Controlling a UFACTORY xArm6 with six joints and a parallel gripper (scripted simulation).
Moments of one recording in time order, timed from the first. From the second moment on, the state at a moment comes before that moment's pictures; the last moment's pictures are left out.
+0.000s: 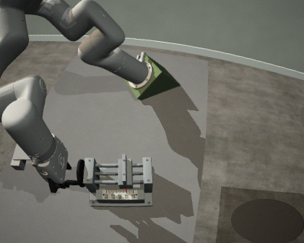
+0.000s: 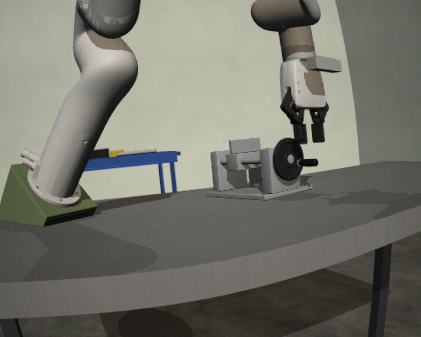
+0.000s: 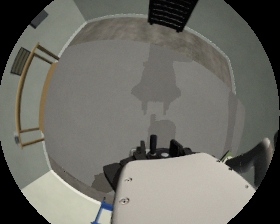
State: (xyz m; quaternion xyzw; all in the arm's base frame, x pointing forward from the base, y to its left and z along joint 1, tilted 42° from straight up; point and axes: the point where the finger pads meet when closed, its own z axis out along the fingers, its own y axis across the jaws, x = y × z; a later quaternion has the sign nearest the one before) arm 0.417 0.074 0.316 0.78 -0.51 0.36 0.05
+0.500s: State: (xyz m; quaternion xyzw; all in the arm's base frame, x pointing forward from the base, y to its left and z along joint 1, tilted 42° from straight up) arm 0.438 0.055 0.285 0.78 -0.51 0.36 0.05
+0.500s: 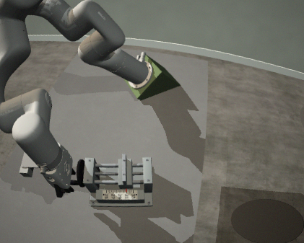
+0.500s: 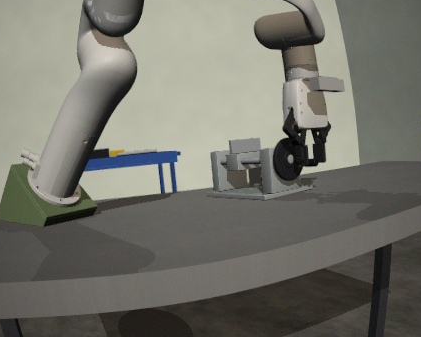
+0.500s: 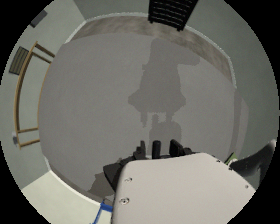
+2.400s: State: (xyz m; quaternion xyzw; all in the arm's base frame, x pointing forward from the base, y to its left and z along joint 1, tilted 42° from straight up) arm 0.446 0.050 0.275 0.78 -0.51 0.36 0.05
